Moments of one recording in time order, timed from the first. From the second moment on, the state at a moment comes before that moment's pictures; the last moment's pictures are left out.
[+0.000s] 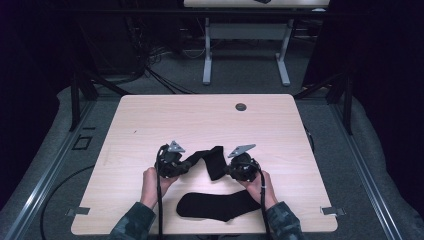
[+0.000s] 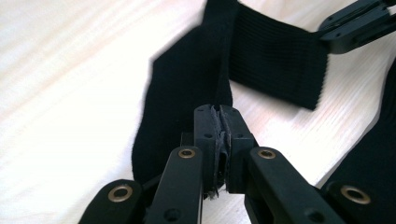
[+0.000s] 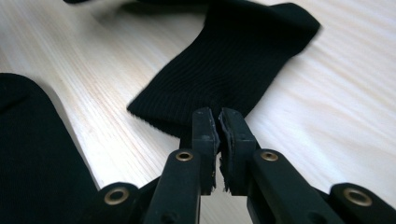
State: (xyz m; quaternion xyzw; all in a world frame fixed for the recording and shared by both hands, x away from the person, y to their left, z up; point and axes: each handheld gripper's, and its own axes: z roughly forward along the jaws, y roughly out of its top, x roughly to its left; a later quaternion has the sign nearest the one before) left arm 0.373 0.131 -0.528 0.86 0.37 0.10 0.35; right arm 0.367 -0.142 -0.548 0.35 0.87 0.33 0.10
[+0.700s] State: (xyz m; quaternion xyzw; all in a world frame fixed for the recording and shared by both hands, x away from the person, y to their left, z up) left arm 0.369 0.147 -0.544 0.86 0.37 0.05 0.35; right arm 0.373 -0.234 -0.553 0.42 0.84 0.33 0.07
